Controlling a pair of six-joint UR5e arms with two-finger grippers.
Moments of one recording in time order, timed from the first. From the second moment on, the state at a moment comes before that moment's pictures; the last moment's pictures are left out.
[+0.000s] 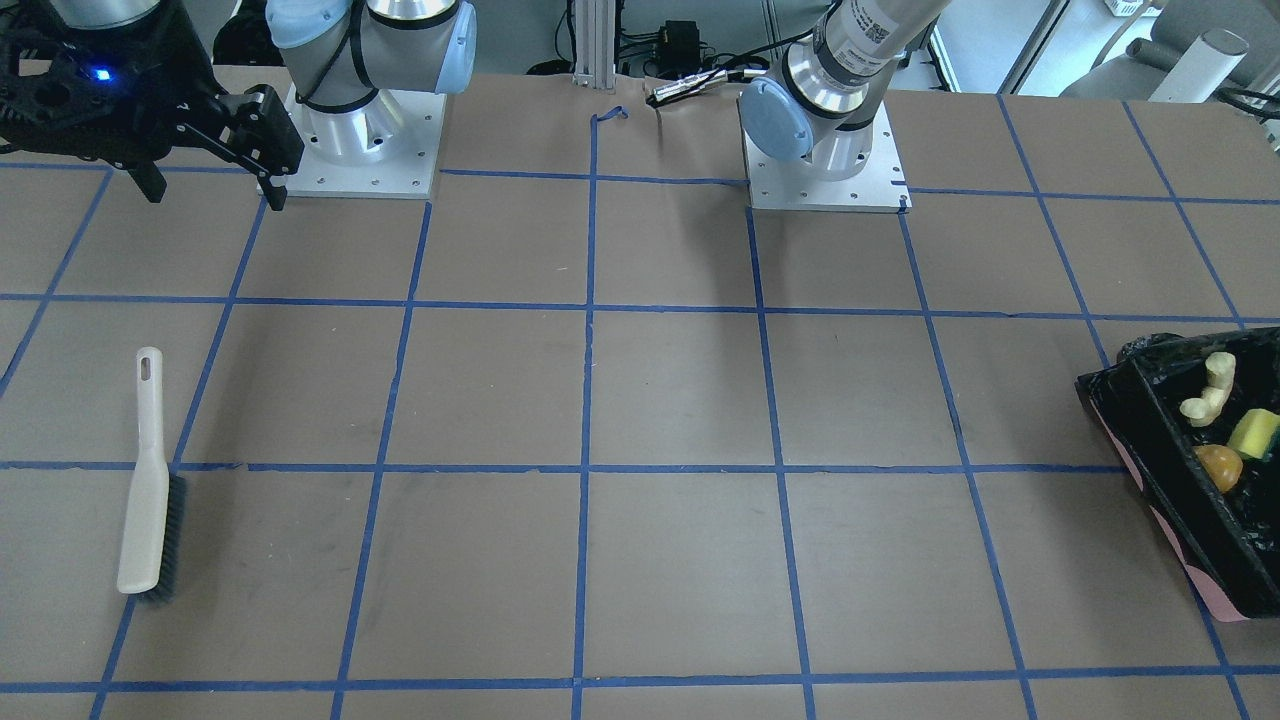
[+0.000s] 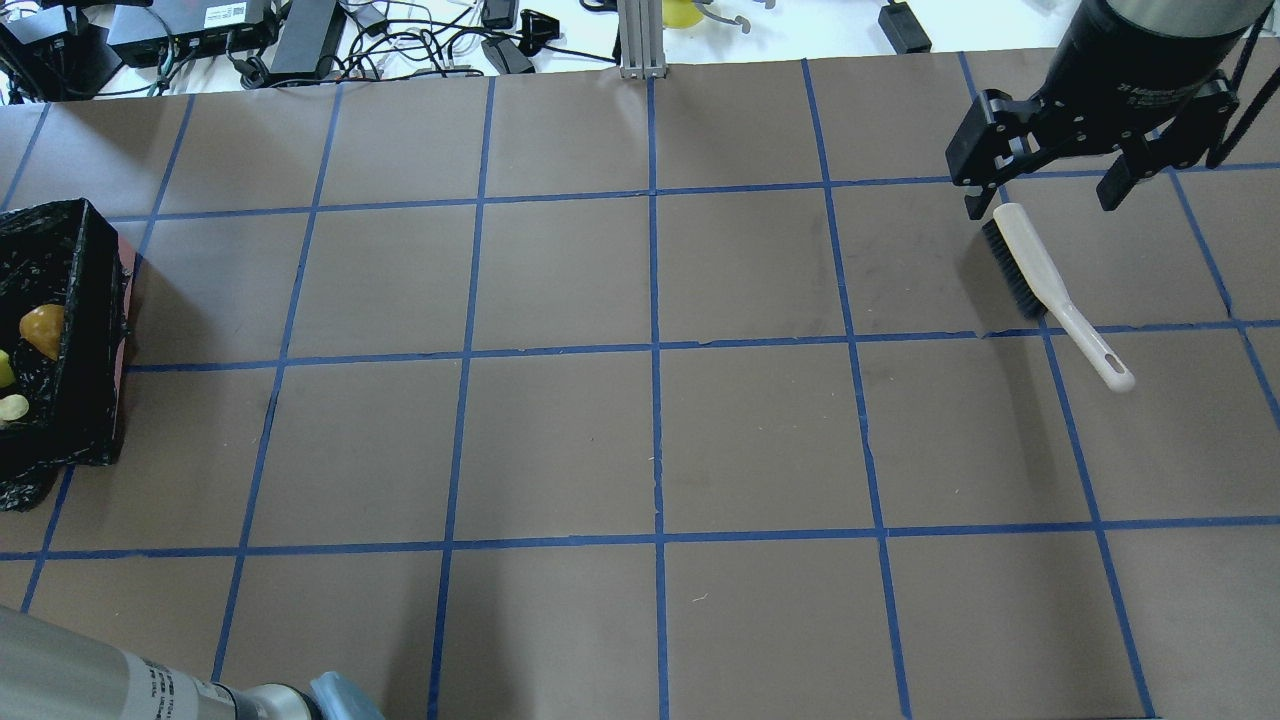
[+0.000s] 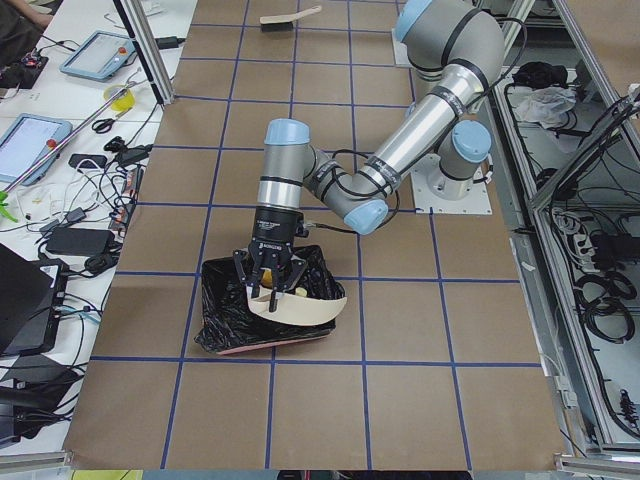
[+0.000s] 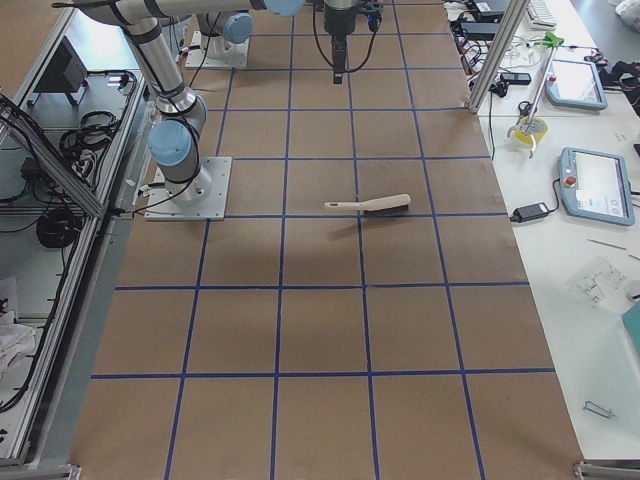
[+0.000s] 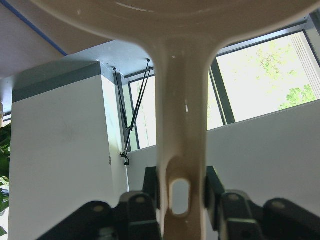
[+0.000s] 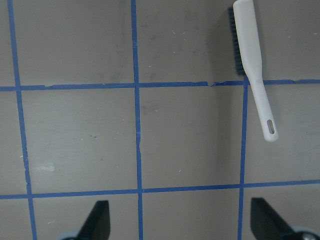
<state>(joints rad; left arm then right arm) -0.79 -1.95 -1.55 -0.22 2.13 2.96 1.51 -1.63 1.51 -1.46 -1.63 -0.05</state>
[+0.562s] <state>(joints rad) -0.86 -1.87 -1.53 -0.38 2.16 2.91 1.51 -1.64 1.51 -1.46 -1.63 -0.06</state>
